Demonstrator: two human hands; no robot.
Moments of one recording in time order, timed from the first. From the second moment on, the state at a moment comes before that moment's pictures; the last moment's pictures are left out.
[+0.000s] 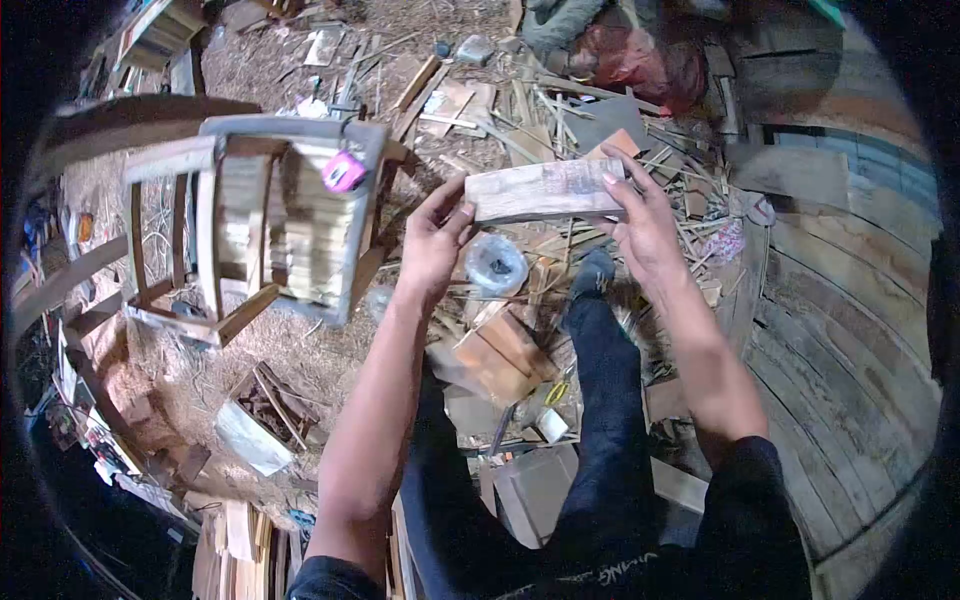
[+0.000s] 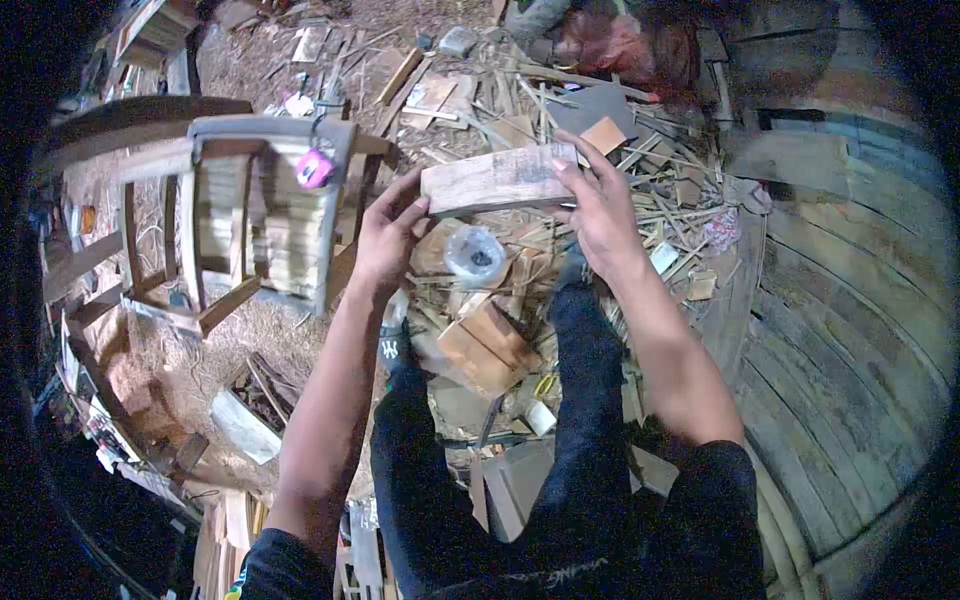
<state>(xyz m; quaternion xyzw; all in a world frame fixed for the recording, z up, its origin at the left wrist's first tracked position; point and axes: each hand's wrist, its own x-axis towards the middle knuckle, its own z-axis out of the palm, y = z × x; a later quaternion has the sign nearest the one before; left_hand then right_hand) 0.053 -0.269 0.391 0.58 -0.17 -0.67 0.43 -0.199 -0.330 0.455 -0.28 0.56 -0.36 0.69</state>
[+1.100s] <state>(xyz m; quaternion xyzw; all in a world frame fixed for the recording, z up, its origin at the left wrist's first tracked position) 0.103 -0.066 0.387 0.35 -0.70 -0.62 0.06 -0.133 0.043 0.480 -0.39 0.75 -0.28 0.46</state>
